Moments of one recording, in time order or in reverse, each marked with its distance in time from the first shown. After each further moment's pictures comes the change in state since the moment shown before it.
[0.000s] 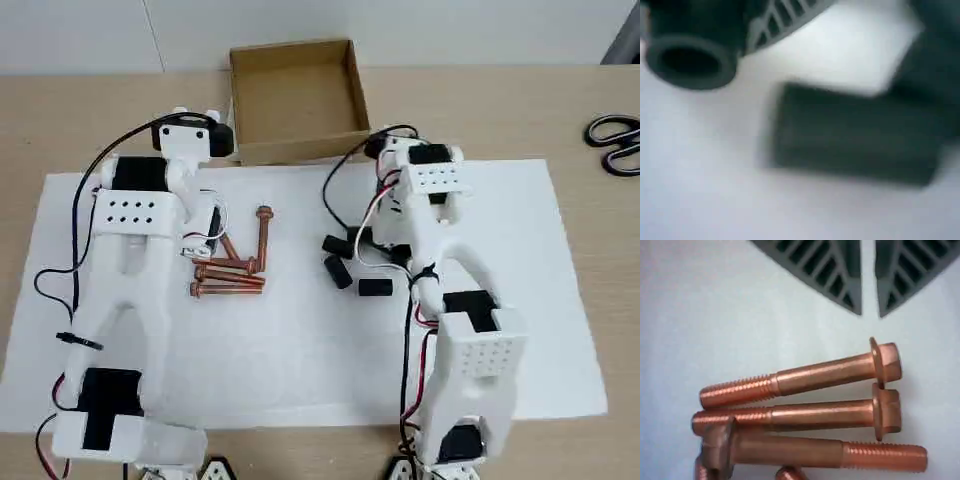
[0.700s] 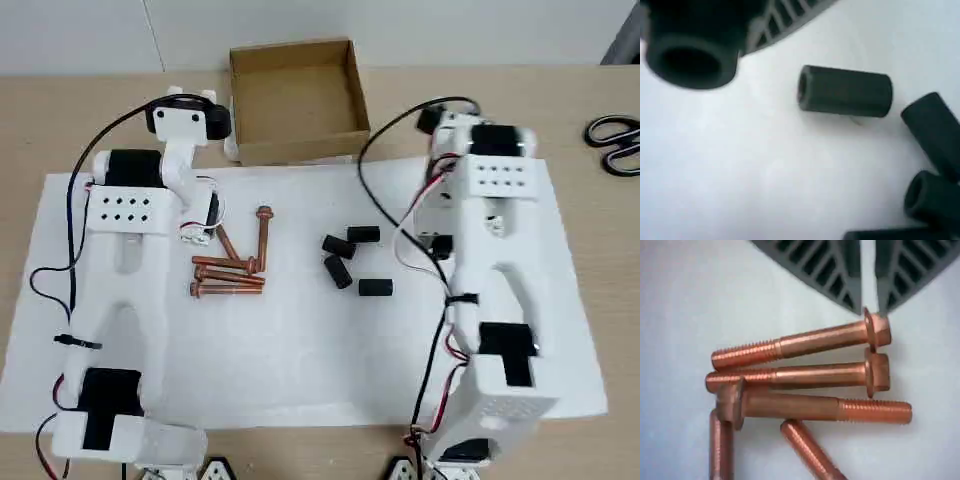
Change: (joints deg) left arm 0.0 0.3 -5.0 -1.3 -0.1; right arm 9.5 -17.1 -1.1 12.9 0.0
